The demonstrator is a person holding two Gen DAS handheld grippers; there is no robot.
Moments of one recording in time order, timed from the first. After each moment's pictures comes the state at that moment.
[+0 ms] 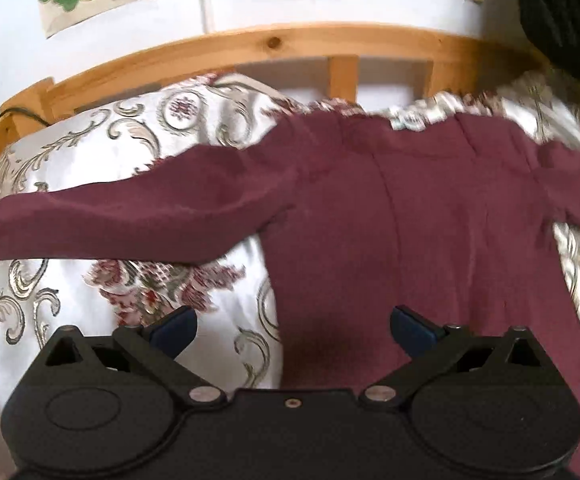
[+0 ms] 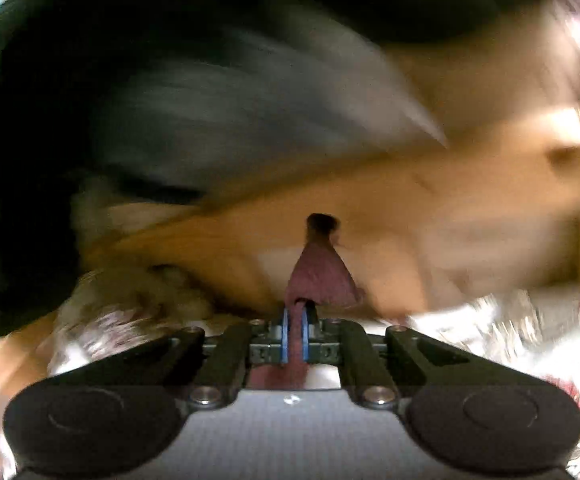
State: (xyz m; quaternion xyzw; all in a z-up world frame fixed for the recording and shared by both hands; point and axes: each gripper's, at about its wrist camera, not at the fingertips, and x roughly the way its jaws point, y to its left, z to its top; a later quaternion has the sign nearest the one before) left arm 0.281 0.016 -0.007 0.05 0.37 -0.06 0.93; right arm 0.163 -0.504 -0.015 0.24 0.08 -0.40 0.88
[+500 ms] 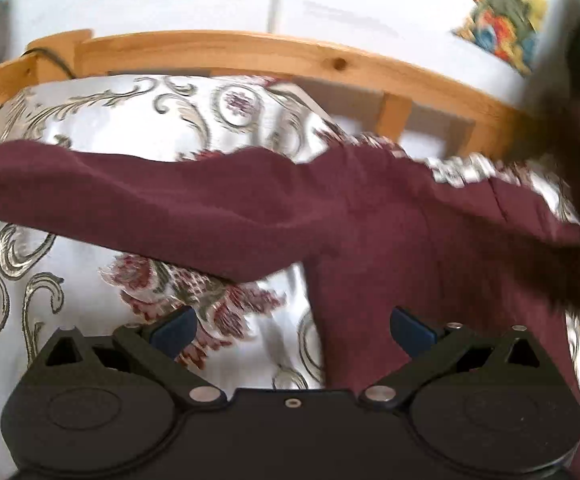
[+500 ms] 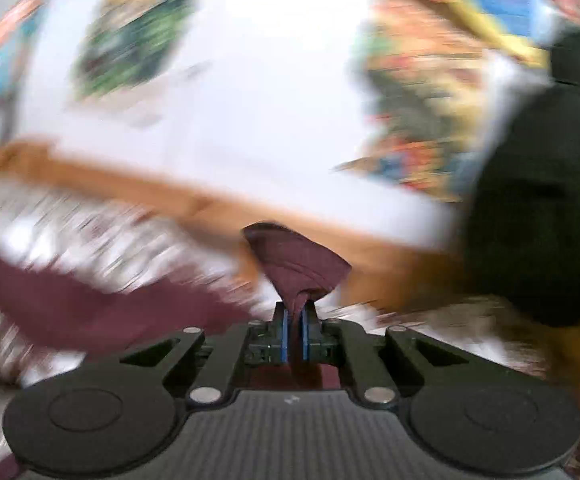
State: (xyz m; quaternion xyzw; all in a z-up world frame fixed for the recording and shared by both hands) left arm 0.311 0.083 -0.031 -0.07 0.33 -0.06 0.94; right arm 0.266 -0.160 -0.037 -0.17 0.17 0.02 0.97
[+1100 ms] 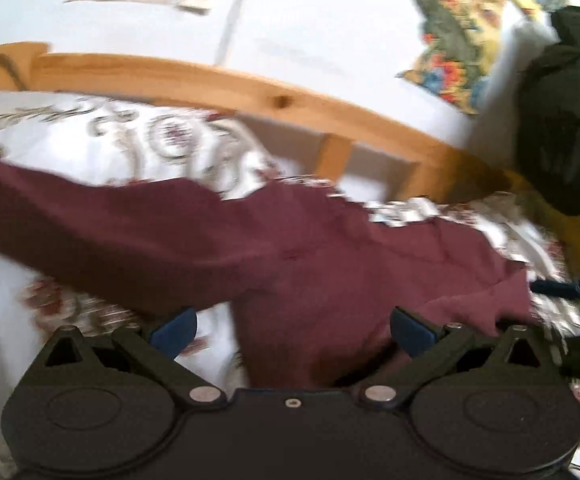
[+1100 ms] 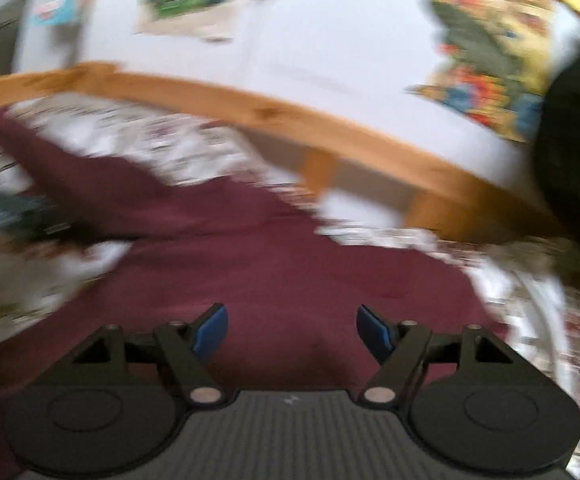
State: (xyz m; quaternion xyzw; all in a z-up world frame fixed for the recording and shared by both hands) left arm 0.313 0.058 -0.045 -0.10 0.25 -0.16 0.95; right arm 0.256 -0.195 -0.080 -0.17 0.23 0.07 0.95
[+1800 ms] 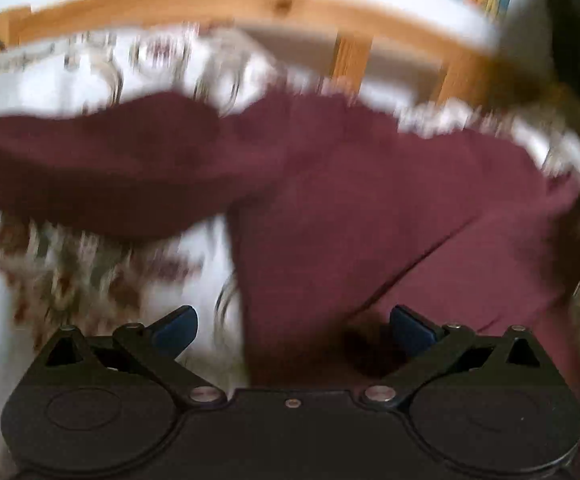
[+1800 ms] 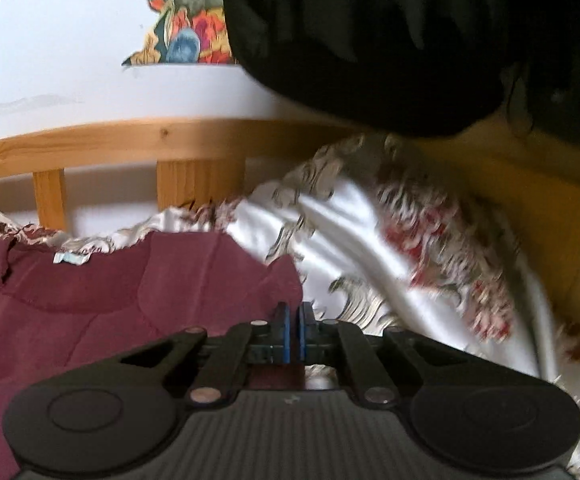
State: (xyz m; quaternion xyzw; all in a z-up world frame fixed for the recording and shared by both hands) left arm 0.336 0.019 -0.082 -0.03 0.39 -0.10 0.91; right arm 0.327 -0.340 -0.104 -0.02 0.20 -0.17 0.97
